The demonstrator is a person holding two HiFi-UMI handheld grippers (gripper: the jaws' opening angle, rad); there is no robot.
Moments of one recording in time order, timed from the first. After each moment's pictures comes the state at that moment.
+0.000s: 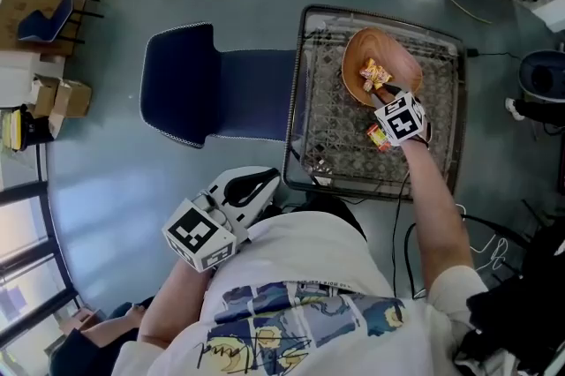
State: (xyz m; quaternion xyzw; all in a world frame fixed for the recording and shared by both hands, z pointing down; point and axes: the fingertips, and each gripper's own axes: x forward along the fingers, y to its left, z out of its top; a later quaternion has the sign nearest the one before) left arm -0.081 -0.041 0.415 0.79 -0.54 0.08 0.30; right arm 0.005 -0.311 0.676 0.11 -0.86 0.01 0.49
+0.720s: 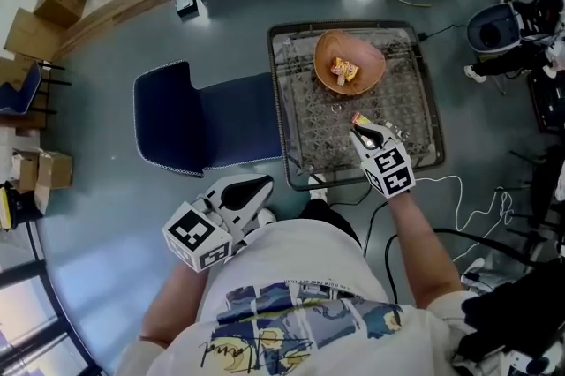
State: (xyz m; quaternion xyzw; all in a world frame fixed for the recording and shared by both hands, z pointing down) left arm -0.103 0.028 0.394 0.86 -0.43 0.07 0.25; right arm 0.030 -0.134 0.552 0.21 -0.91 0.07 0.35
